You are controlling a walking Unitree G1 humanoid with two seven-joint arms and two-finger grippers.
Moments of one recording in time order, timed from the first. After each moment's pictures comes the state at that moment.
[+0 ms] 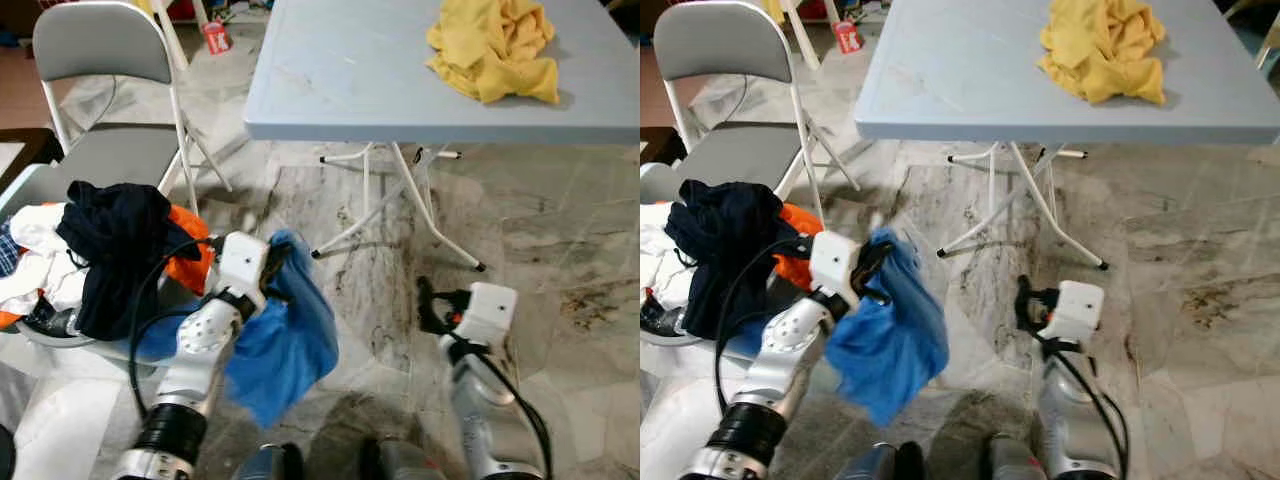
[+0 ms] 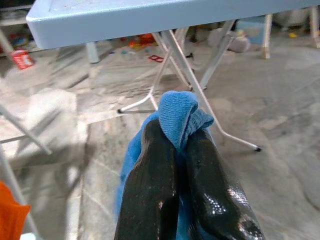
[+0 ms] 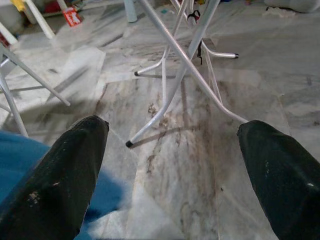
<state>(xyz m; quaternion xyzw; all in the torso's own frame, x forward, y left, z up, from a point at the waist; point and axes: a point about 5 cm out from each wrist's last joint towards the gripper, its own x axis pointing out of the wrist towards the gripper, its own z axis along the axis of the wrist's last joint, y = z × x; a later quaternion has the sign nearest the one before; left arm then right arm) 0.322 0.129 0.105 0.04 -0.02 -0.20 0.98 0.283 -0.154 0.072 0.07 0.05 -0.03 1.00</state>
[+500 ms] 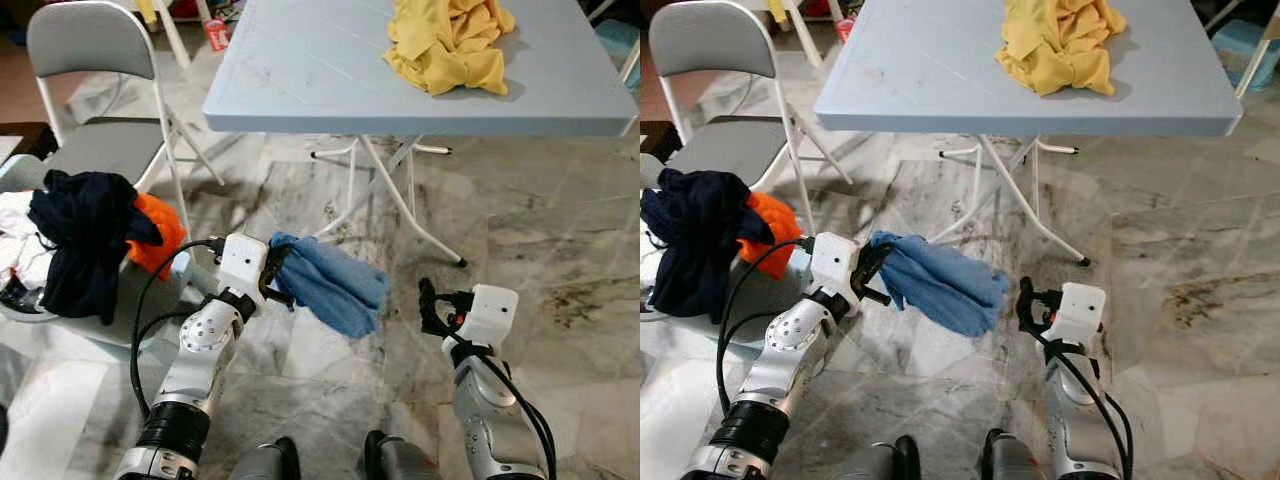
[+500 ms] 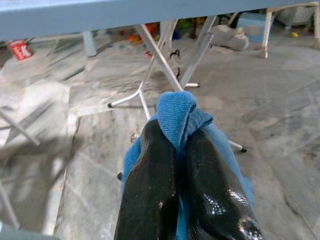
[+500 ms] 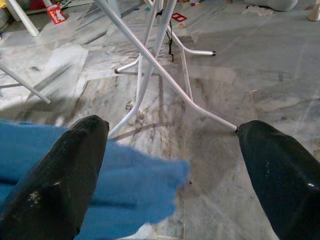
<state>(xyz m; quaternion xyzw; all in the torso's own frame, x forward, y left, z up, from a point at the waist) 0.323 0.123 0.099 0.02 0.00 -0.20 0.98 0.278 -0.165 0.065 0.07 0.06 -0.05 0.99</state>
